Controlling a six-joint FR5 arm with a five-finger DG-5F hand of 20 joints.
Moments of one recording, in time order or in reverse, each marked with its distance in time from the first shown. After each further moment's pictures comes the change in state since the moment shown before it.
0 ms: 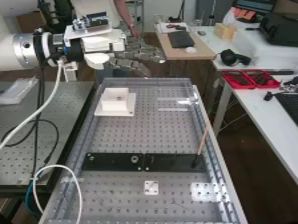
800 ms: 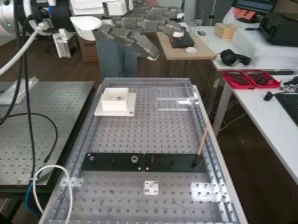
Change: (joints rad) arm 0.016 0.019 0.181 -0.172 0.294 -0.023
